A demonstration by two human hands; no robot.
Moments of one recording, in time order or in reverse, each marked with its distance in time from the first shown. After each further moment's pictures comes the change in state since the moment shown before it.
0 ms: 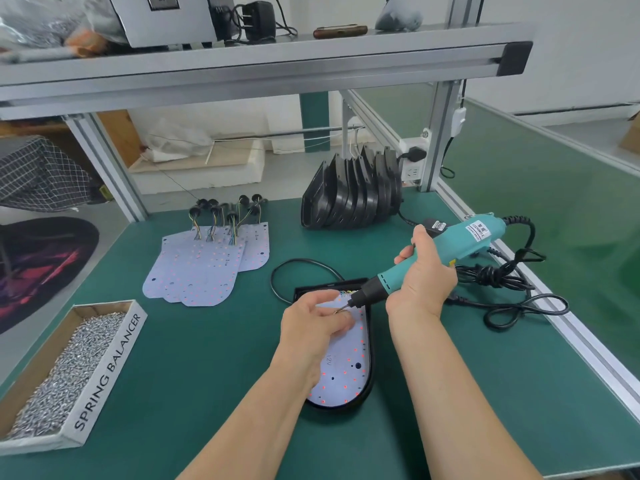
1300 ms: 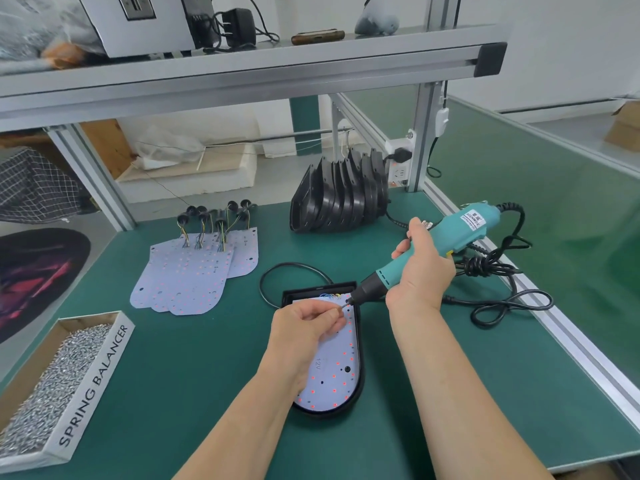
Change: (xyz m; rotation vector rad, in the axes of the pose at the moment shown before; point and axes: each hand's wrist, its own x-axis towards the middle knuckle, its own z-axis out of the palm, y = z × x) left_hand 0.002 -0.004 0.000 -0.017 -0.053 0.072; right_hand 0.012 -0.016 -0.005 -0.023 -0.040 0.003
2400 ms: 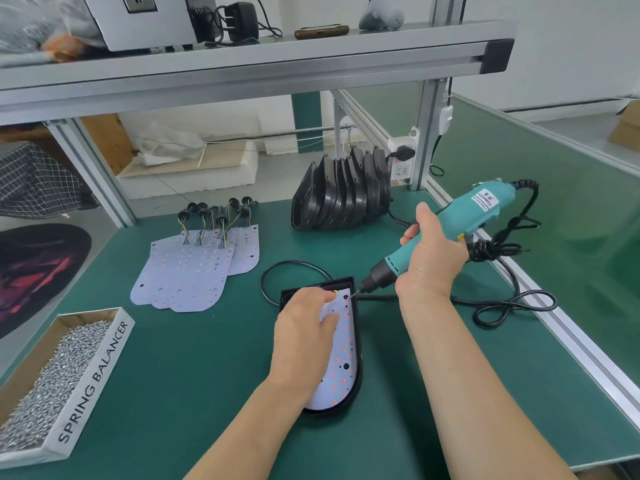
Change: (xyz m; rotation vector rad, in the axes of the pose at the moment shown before) left_hand -0.012 0.004 0.006 0.831 0.140 0.489; right_hand 0.008 -0.014 0.007 -0.026 -0.036 -0.104
